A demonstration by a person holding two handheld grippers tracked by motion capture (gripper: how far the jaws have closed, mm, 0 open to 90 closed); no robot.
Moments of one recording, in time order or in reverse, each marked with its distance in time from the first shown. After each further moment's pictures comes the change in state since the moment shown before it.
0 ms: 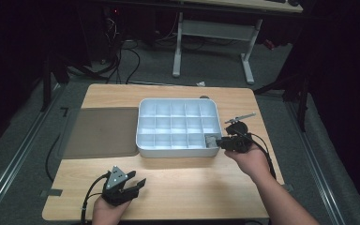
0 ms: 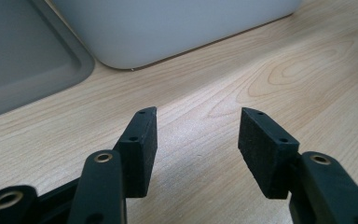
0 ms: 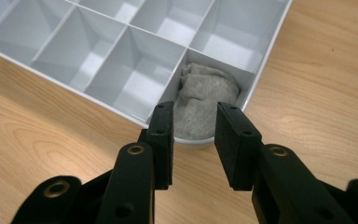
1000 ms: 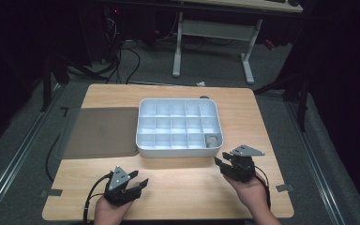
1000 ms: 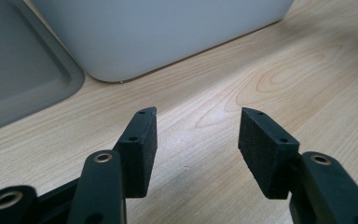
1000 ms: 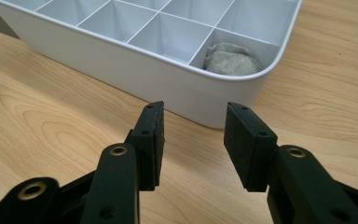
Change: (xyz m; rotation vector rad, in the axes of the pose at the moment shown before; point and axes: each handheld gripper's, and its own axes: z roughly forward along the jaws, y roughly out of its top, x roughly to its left) left arm -0.007 0.005 0.000 -0.022 -0.006 0.026; right arm 0.024 -0.088 0.007 -0.294 -0.010 -0.050
